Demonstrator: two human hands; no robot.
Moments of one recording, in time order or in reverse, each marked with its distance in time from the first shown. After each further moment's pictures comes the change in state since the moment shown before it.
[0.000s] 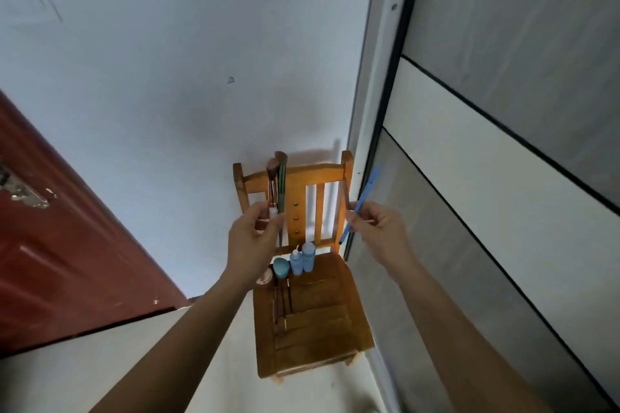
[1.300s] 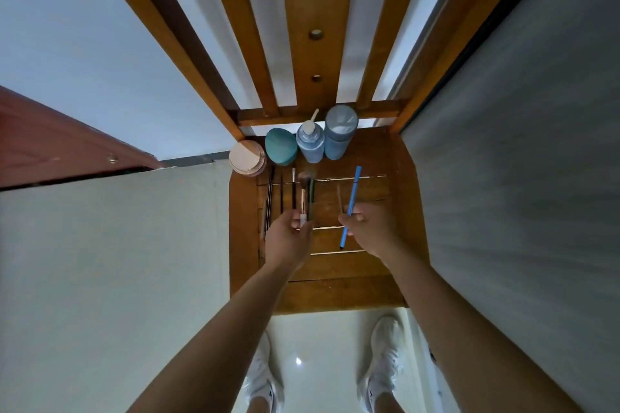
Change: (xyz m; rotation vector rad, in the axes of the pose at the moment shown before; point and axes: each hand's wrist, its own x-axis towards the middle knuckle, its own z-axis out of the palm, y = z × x) left_hand 0.003 -0.485 0.232 0.208 -0.206 -0.793; right_hand 0.113 0.493 0.189 -0.327 -0.524 0.625
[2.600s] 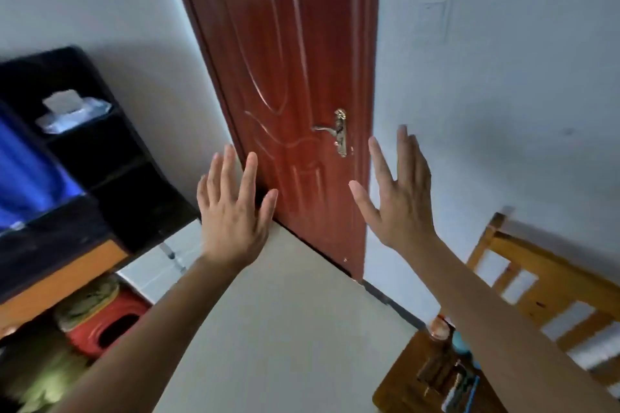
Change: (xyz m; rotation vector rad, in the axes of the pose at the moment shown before) left_hand -0.529 0.105 -0.492 0.645 1.418 0.206; right_hand -0.472 -0.472 0.064 -0.473 0.437 -1.816
